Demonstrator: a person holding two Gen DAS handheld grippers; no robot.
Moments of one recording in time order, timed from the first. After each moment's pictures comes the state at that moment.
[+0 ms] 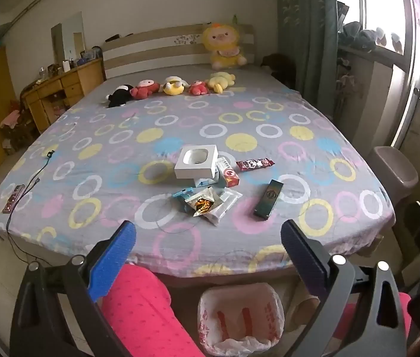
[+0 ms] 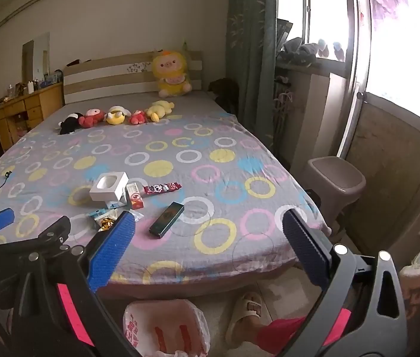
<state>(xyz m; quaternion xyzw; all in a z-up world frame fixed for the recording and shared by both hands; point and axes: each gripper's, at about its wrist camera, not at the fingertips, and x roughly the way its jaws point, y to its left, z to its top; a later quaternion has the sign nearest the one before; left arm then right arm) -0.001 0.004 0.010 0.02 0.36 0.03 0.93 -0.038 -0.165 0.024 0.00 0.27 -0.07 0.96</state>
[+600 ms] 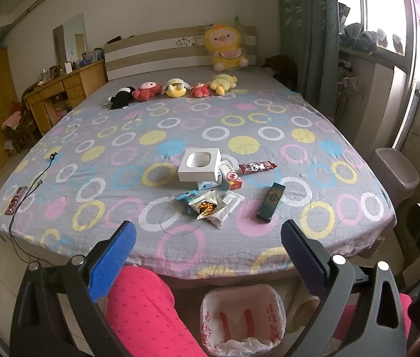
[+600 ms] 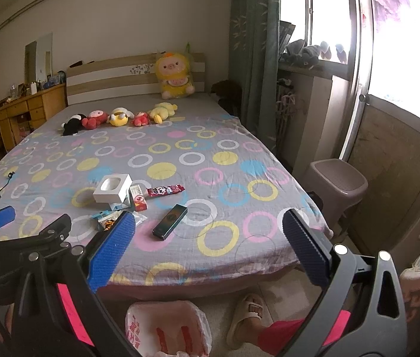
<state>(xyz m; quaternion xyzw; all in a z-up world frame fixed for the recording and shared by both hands) -0.002 0.006 0.016 0.02 0.36 0.03 0.93 -0.039 -0.166 0.026 0.00 0.27 -0.06 0.96</state>
